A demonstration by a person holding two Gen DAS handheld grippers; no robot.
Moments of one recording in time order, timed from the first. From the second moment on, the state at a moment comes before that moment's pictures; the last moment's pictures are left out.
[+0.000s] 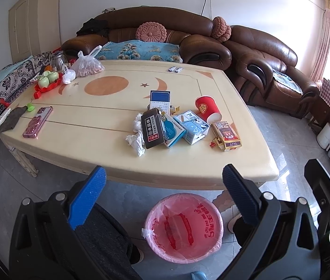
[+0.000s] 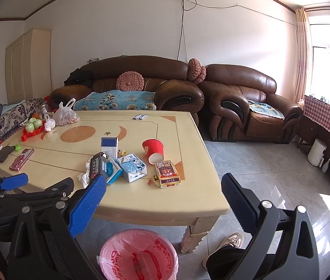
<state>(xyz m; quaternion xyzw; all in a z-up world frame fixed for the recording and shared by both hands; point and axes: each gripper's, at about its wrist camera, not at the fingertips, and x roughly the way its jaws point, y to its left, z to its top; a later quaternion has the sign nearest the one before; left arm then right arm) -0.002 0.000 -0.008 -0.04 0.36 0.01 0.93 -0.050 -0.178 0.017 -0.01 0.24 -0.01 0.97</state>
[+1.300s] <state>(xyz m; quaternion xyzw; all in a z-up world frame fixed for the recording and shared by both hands) 0.000 0.002 -0.008 -0.05 0.38 0.01 0.92 -0.050 -0.182 0.019 0.00 0.24 0.00 0.97</state>
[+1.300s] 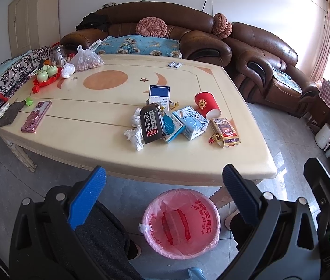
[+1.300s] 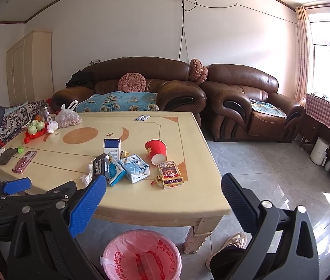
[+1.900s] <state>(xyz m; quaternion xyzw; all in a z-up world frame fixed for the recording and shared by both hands) 0.020 0.017 -0.011 -0.06 0.41 0.01 0.91 -0.026 -0.184 0.007 0.02 0.25 0.02 0.97</state>
